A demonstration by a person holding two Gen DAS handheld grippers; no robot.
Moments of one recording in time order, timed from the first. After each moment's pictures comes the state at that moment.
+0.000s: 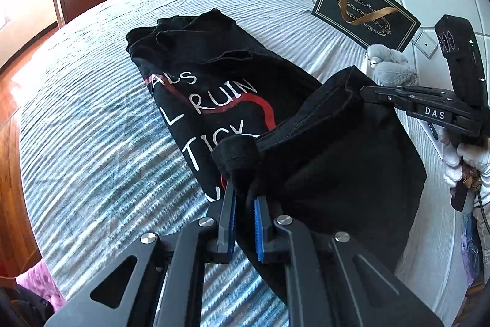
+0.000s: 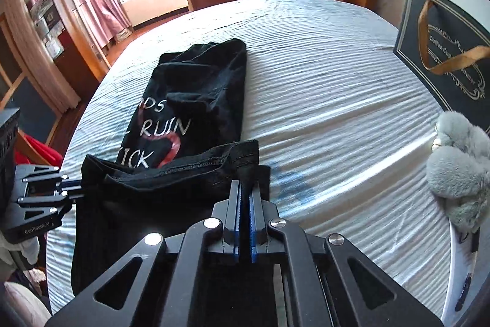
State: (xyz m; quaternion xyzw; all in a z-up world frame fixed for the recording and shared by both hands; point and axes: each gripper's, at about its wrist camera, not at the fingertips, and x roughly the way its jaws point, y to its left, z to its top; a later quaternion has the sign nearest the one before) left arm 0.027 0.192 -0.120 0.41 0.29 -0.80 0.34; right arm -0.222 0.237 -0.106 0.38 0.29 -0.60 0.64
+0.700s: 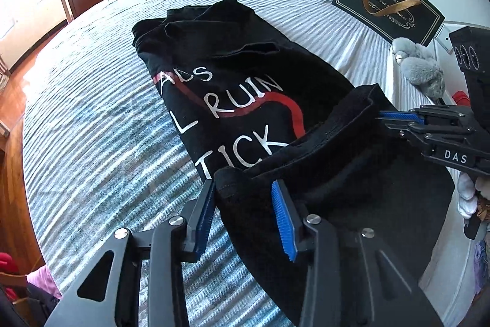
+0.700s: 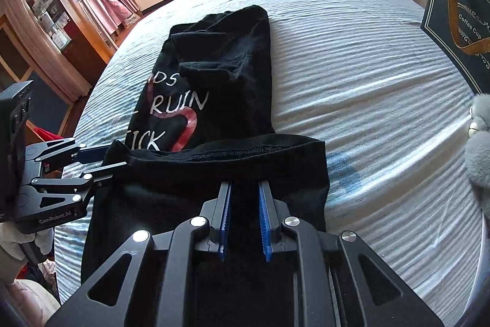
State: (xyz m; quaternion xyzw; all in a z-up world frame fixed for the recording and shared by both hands) left arm 0.017 0.173 -0.131 0.44 0.27 -0.78 0.36; right arm -0.196 0.228 -0.132 0.42 0.30 -0.56 0.65
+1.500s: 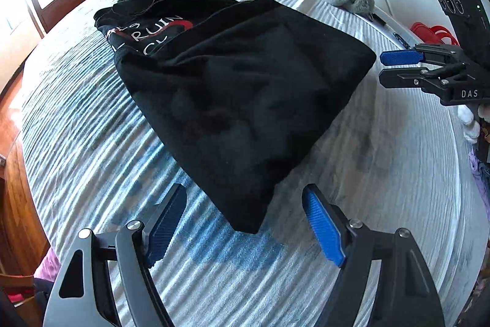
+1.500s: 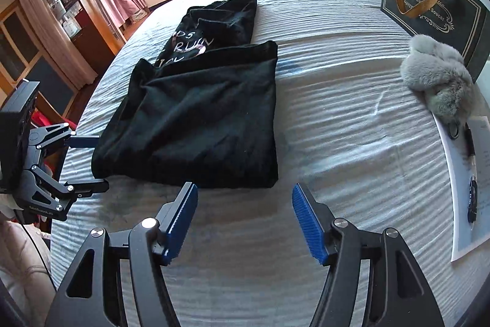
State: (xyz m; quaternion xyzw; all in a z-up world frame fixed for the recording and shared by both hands) left arm 0.025 0.335 -0.137 0.48 0.22 -0.79 0.31; right arm -0.219 0.386 -0.115 0.38 0.33 -0.55 0.67
